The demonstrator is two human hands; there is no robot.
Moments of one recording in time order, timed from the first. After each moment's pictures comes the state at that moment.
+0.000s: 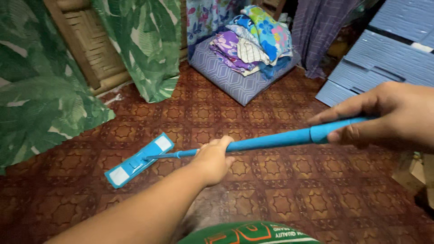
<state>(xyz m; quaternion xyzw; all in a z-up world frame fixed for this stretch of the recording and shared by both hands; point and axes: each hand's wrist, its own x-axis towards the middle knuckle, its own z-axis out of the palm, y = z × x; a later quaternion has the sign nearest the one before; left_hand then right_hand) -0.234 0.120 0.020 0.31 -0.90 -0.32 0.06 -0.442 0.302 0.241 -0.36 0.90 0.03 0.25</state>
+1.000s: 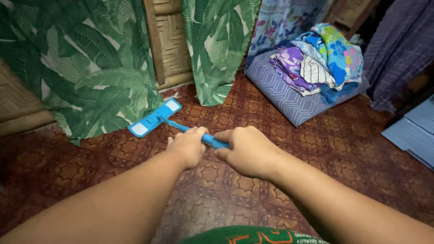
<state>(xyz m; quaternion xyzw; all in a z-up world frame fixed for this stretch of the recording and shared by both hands) -0.067 -0.053 0.023 0.51 -0.83 -0.22 0.01 -0.200 0.061 0.137 -0.66 0.71 -0.12 0.21</state>
